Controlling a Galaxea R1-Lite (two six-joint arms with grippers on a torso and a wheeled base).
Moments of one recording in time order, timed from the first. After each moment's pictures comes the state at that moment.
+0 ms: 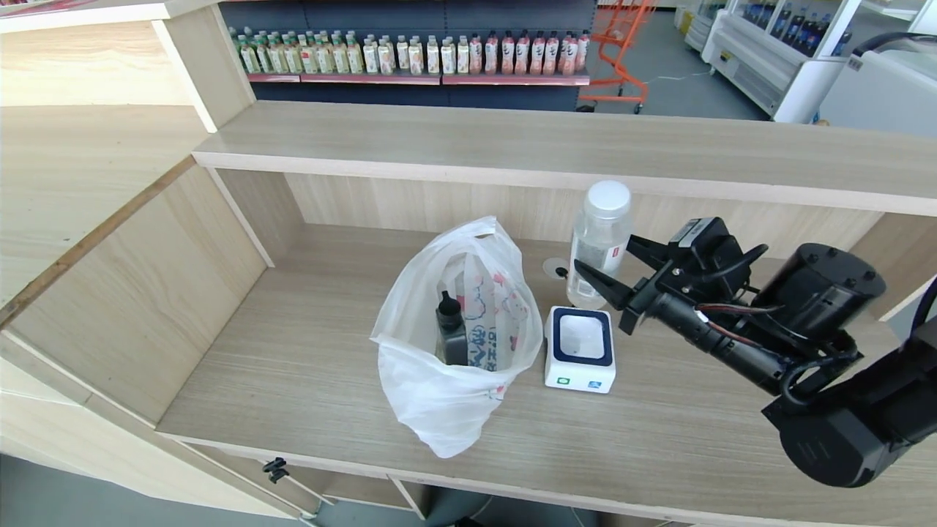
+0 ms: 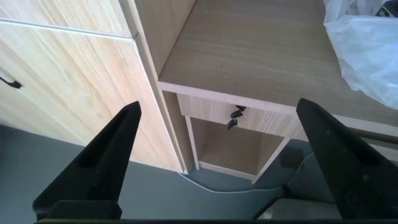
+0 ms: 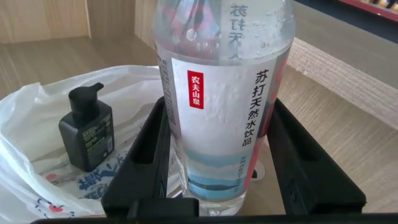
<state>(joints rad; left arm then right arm) 0.00 0.00 0.00 0.05 0.13 0.01 0.38 1.91 -0.62 -1.57 0.35 -0.41</state>
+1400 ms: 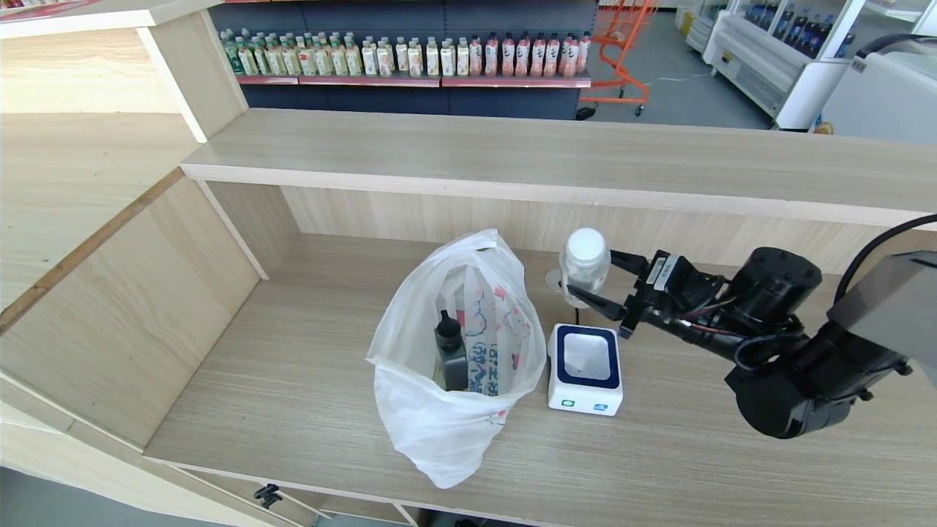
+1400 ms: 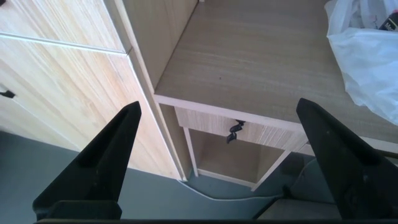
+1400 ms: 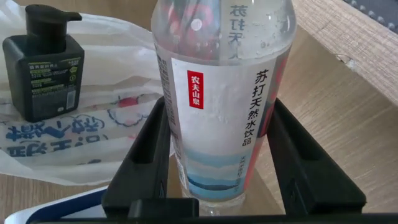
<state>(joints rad) 0.00 0.00 0.00 0.05 0.13 0.00 0.24 2.13 -0.79 -1.57 0.74 -0.64</state>
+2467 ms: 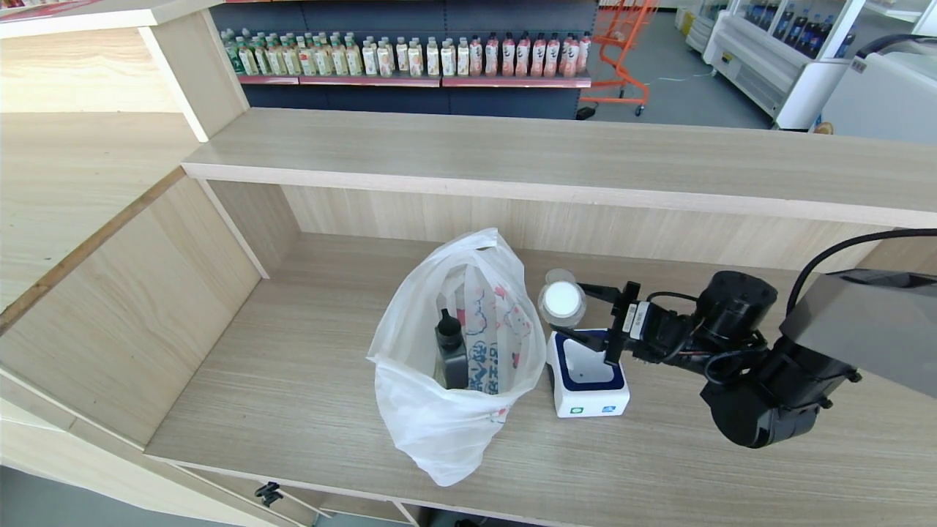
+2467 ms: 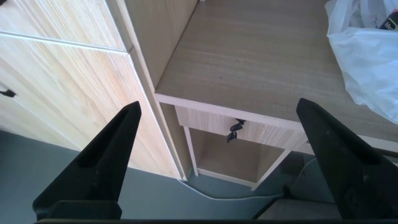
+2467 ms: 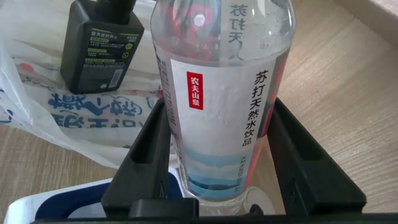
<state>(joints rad) 0.00 0.00 0.00 0.05 0.13 0.00 0.25 2.25 -0.81 -1.57 0.87 -0.81</state>
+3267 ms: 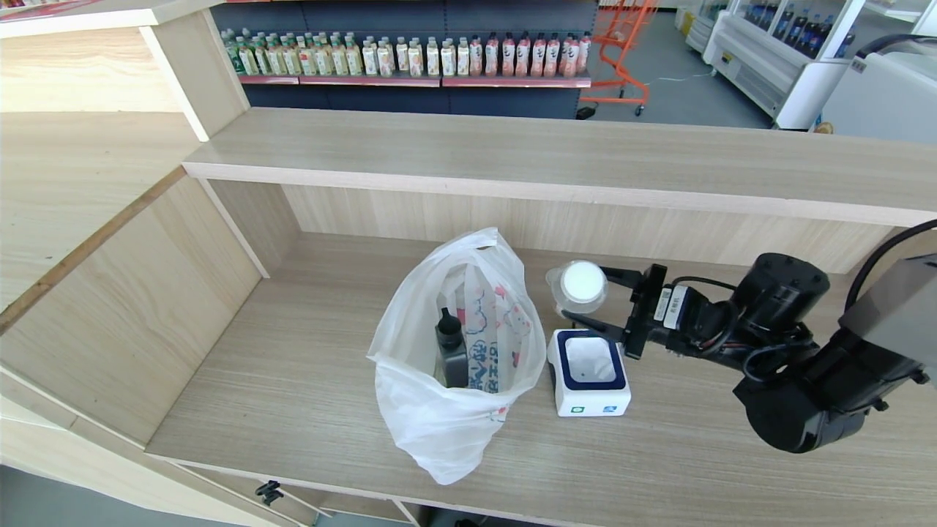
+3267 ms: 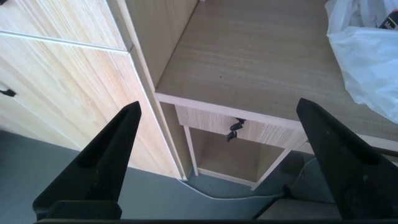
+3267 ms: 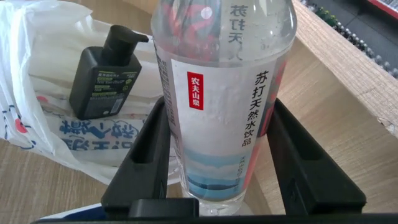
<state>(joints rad) 0.00 0.00 0.00 0.05 0.13 0.00 0.26 2.08 -0.72 -1.57 0.88 -0.78</state>
